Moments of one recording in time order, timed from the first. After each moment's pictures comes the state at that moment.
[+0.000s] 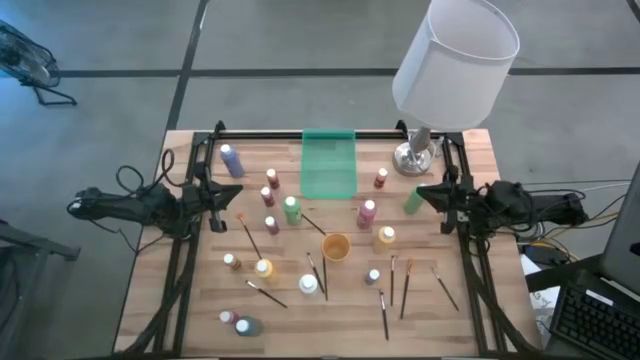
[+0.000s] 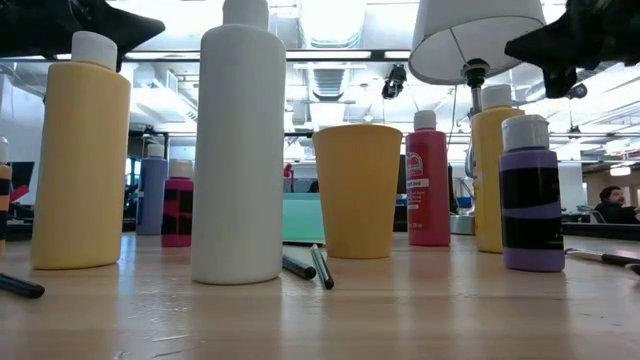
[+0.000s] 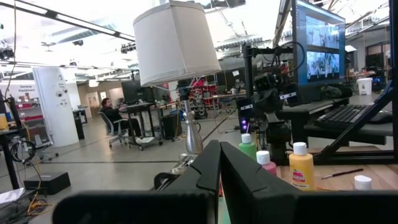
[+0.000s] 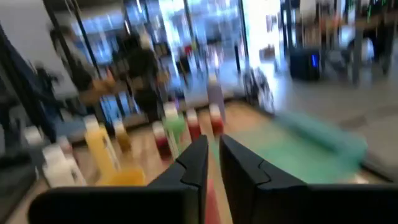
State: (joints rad) left arm -0.15 0.21 0.18 0.25 -0.43 0.25; right arm 0.10 0.11 0.29 -0.21 0.35 0.24
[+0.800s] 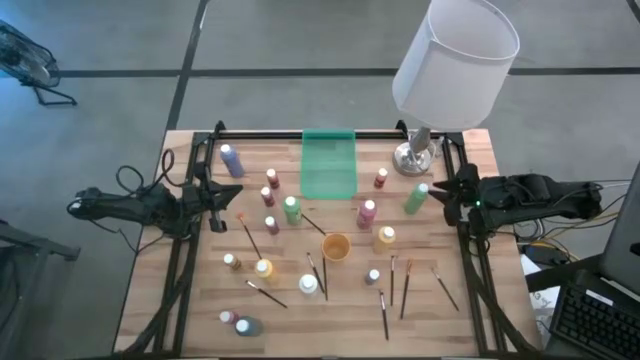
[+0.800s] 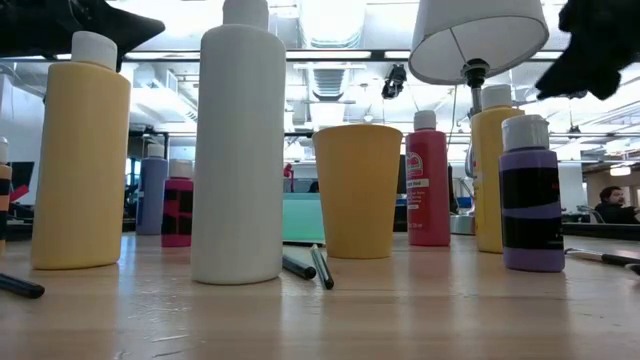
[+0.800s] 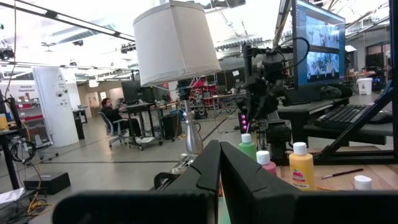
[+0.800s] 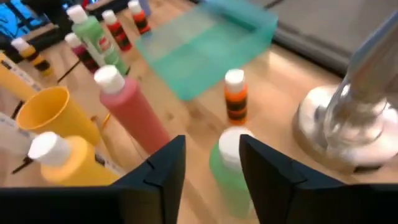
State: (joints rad) left arm -0.15 0.21 0.18 0.25 -0.43 0.25; right arm 0.10 0.32 0.63 -0.94 0.47 0.61
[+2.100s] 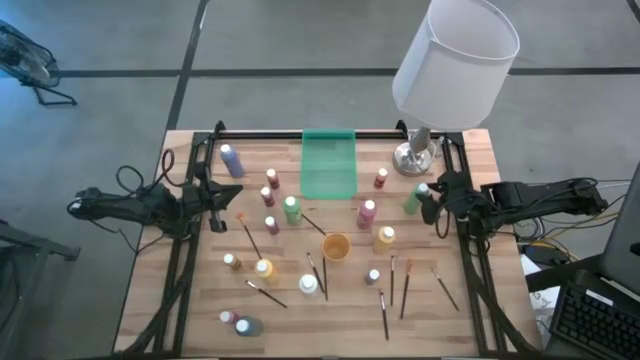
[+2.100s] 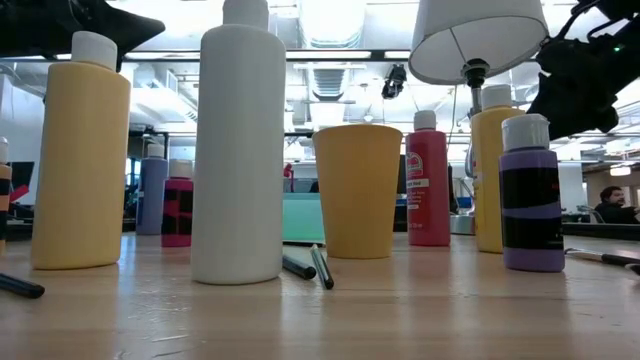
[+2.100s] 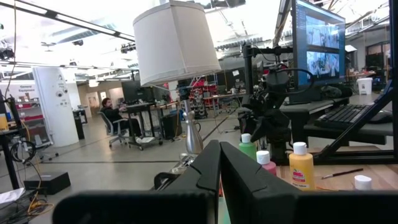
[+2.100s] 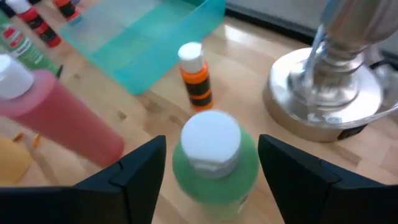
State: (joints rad) left arm -0.15 0.21 0.18 0.25 -0.43 0.25; right arm 0.10 0.49 0.48 -0.82 0.63 0.81
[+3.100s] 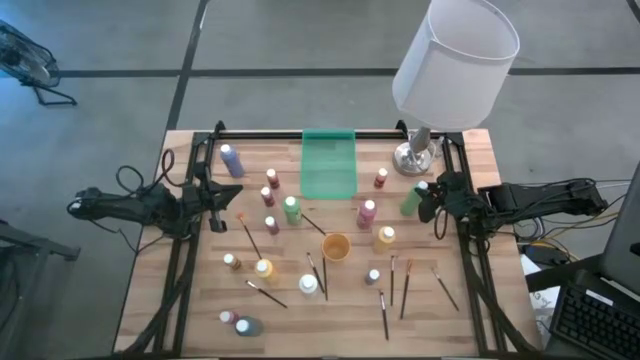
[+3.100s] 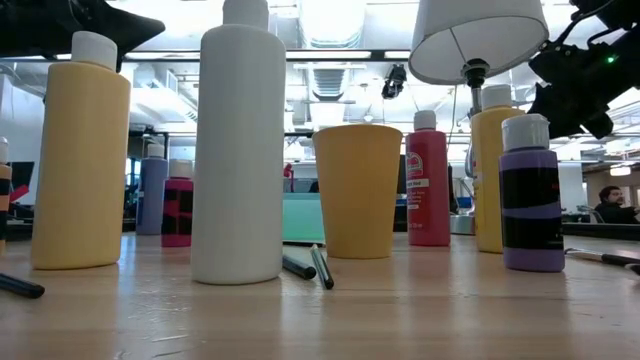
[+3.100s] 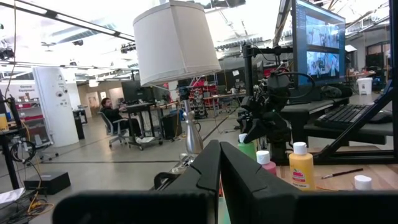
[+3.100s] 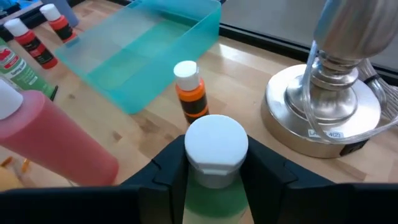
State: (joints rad) left arm -0.15 0.21 0.18 0.25 -0.43 0.25; right arm 0.10 0.49 0.40 -0.69 0.69 0.79
